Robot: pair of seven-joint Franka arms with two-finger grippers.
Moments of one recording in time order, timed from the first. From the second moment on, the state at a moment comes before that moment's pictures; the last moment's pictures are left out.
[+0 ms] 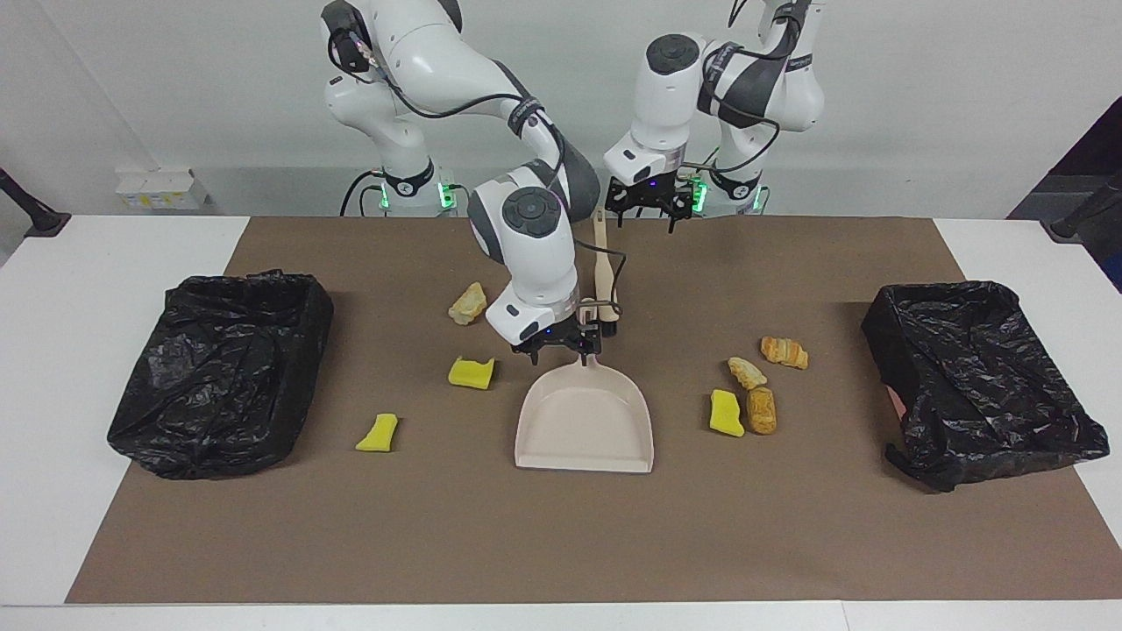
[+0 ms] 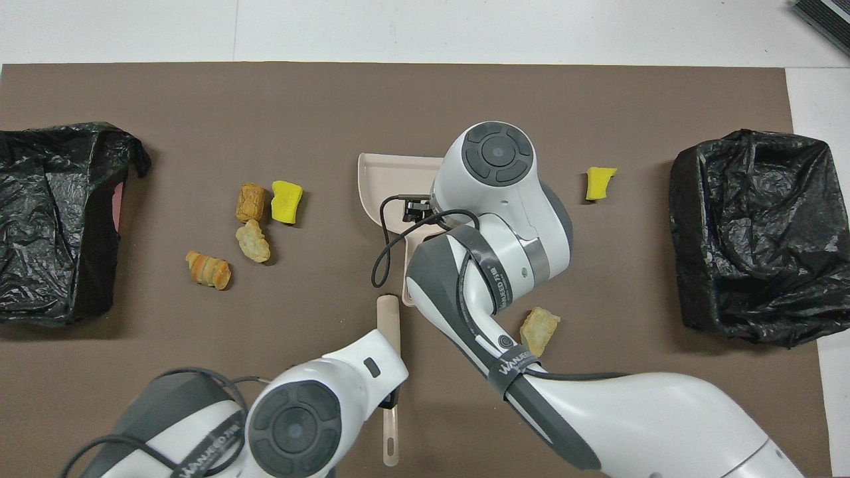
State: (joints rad) left arm -0.64 -0.23 -0.15 -2.31 -0.04 2.05 -0.53; right arm 0.46 0.48 0.06 -1.52 0.06 2.03 0.57
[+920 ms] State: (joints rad) left arm -0.81 -0.11 -0.15 -2.44 -0.04 2.27 -0.73; right arm 0.50 0.49 0.13 -1.59 0.07 1.95 0.56
